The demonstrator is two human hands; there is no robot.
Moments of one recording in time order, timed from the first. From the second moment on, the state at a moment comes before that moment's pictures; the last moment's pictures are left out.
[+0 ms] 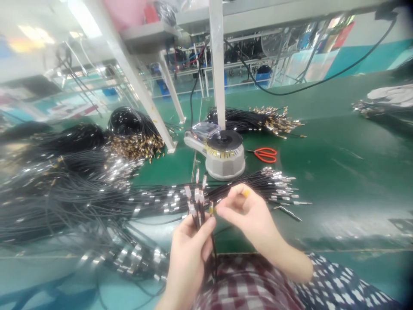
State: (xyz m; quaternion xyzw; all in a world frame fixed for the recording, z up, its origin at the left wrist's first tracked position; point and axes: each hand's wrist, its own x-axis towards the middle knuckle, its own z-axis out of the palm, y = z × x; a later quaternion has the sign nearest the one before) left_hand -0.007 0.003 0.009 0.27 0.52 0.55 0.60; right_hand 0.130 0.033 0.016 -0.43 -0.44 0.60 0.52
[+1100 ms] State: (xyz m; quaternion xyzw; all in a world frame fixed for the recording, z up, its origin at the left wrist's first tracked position) left_hand -0.009 0.003 0.005 0.31 0.47 0.51 0.65; right_hand 0.117 0.045 0.004 -0.25 -0.35 0.75 0.50
